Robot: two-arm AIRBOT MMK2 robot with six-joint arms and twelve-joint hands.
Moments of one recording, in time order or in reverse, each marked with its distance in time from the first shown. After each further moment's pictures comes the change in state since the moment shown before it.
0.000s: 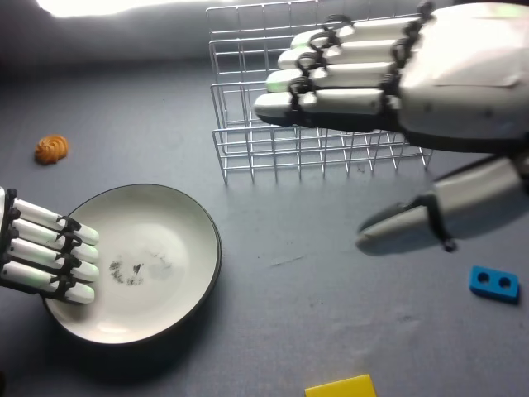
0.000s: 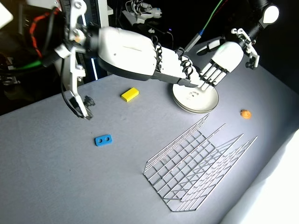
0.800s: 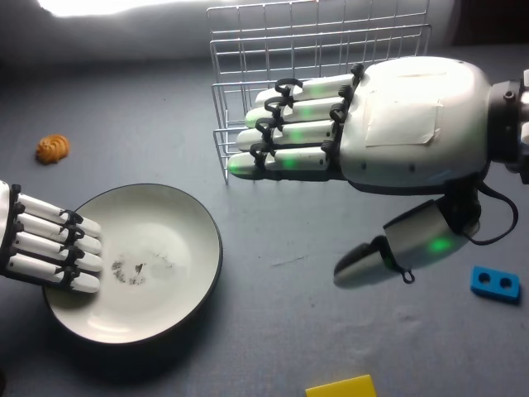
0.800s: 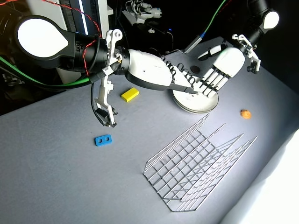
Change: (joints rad) left arm 0.019 -0.056 0.068 0.001 0.007 0.004; right arm -0.058 -0.165 0.069 -0.066 -0.059 -0.071
